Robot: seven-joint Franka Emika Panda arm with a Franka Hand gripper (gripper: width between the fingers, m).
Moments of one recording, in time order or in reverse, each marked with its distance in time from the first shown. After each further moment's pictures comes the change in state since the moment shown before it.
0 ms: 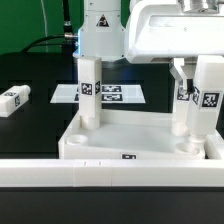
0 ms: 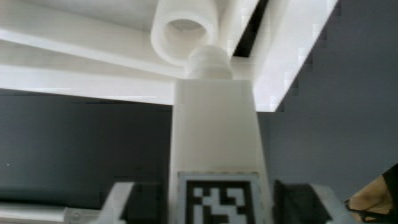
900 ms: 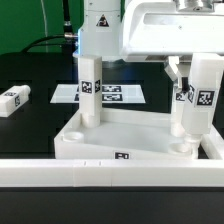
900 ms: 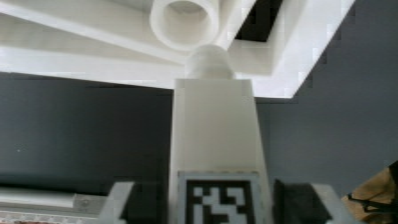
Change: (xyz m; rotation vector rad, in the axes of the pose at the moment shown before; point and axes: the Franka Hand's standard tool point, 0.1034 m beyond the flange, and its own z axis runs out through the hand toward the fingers) arm 0.005 0.009 -0.001 -0.012 0.035 -0.003
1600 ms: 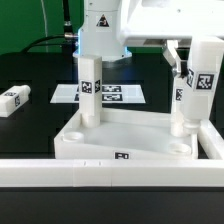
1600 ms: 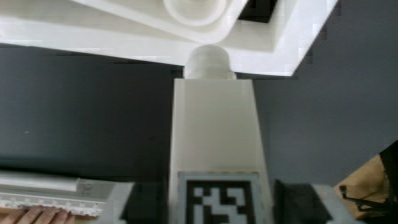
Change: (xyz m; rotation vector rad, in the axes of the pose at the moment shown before) arm 0.012 0.009 -0.023 0.004 0.004 -0.025
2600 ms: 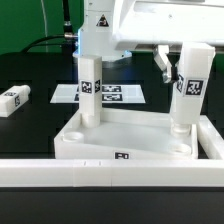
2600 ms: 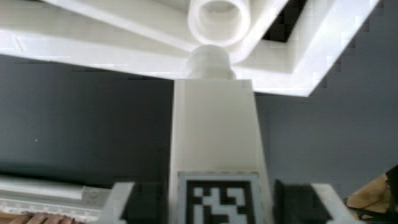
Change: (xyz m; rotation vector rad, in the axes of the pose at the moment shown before) arm -0.014 0.004 0.012 -0.010 -0.019 -0.017
